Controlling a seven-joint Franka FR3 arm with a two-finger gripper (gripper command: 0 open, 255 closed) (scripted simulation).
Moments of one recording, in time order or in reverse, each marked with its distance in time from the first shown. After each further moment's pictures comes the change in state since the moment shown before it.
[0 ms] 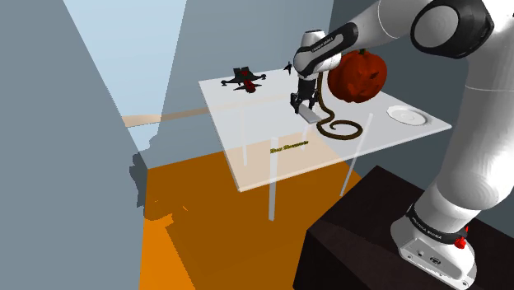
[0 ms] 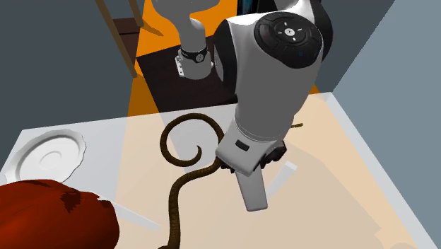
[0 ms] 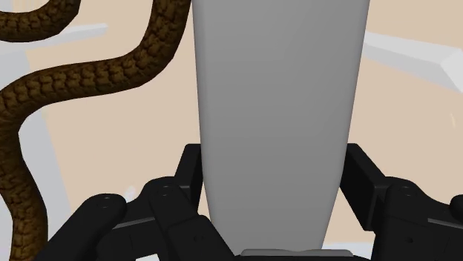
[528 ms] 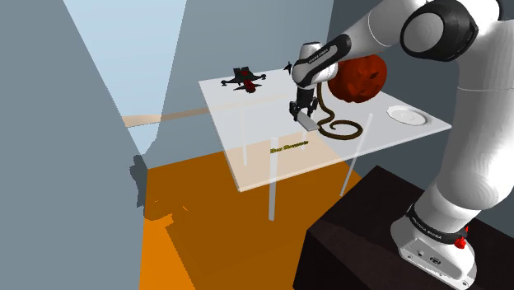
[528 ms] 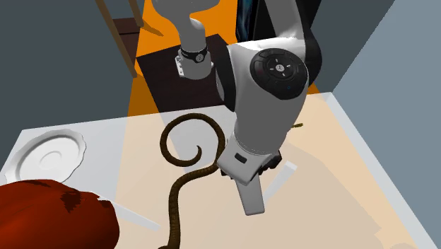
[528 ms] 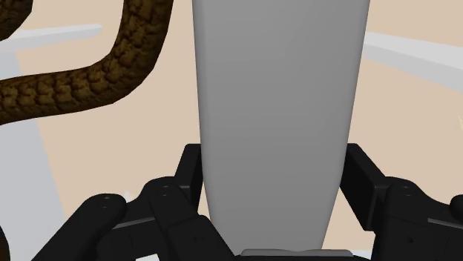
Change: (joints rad) arm -0.003 0.061 0.006 -0.028 0.012 0.088 -0.006
